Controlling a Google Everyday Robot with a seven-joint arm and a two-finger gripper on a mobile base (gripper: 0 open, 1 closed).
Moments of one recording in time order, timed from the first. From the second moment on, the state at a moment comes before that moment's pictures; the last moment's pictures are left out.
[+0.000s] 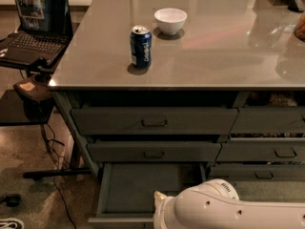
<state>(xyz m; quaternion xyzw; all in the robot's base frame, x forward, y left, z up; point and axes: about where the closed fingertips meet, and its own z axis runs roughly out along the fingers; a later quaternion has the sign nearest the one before) 0.295 -0.001 0.571 -0.61 0.76 0.15 0.17</state>
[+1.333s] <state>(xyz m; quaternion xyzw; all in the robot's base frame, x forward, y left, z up) 0.370 -0.087 0.534 -0.53 0.81 0.13 0.23</state>
